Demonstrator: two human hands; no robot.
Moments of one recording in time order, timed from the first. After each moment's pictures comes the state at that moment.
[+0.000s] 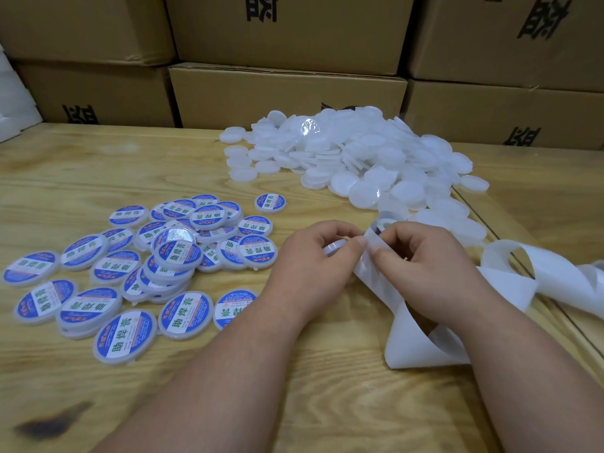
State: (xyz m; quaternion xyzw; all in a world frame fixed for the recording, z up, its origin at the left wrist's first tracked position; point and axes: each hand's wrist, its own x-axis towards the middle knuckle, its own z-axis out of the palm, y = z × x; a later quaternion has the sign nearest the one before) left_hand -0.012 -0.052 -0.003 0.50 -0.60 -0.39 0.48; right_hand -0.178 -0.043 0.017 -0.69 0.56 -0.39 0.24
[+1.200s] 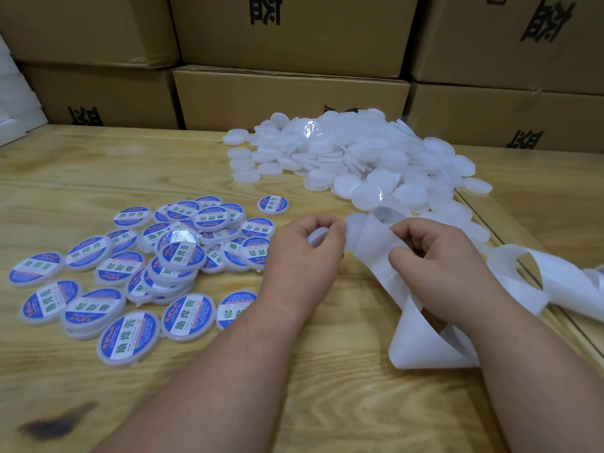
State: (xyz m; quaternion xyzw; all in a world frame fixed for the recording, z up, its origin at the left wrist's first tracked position) left_hand -0.010 -0.052 0.004 0.52 -0.50 -0.39 0.56; right_hand -0.184 -0.040 0.024 -0.67 0.57 -0.39 0.27
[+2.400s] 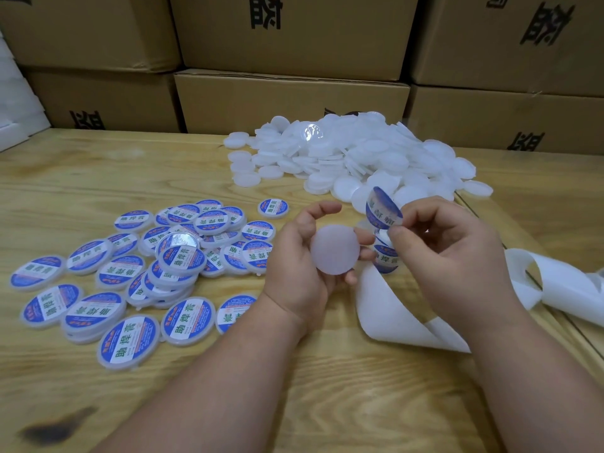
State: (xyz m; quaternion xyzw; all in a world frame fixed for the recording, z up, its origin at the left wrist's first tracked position) left_hand -0.012 -0.046 0.014 0.27 -0.34 -0.68 0.59; right_hand -0.170 -0.034 0.034 -0.64 0.45 -0.58 0.23
